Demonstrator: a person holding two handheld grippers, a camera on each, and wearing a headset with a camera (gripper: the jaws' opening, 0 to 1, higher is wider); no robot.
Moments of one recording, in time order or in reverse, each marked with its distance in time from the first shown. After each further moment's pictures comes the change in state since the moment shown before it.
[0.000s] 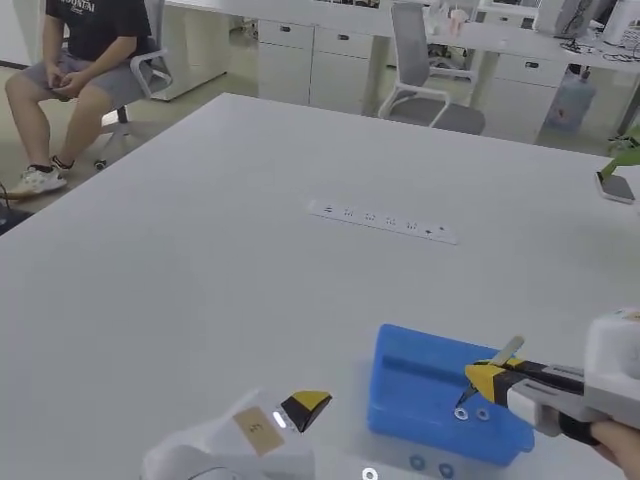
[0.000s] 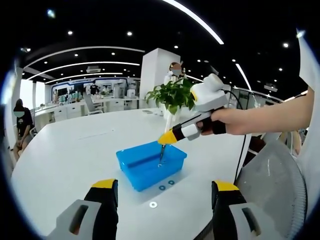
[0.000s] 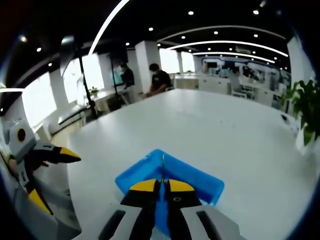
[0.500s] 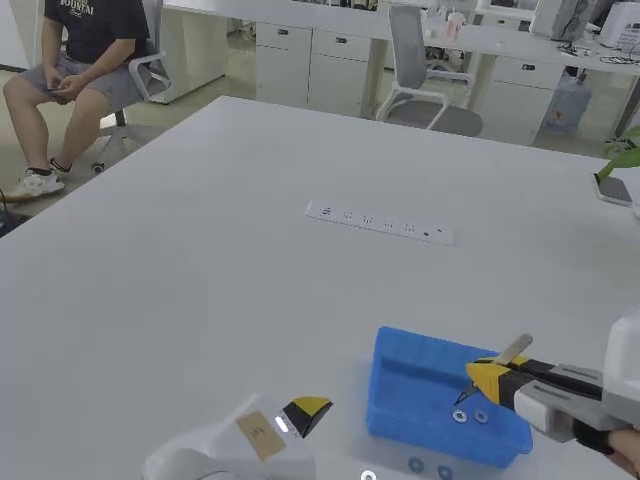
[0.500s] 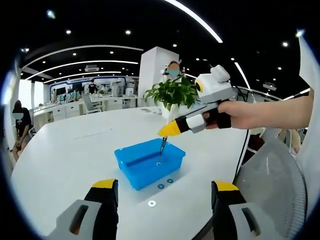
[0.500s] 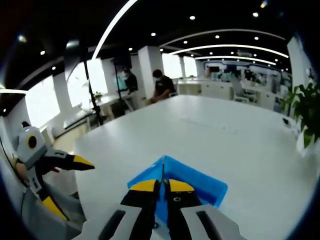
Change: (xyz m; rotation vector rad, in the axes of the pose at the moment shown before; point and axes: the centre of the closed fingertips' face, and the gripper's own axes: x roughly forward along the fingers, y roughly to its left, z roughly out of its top) left arm 0.002 -0.001 -0.003 0.005 0.015 -0.012; right arm -0.015 0.015 0.012 0.001 -0.043 0.029
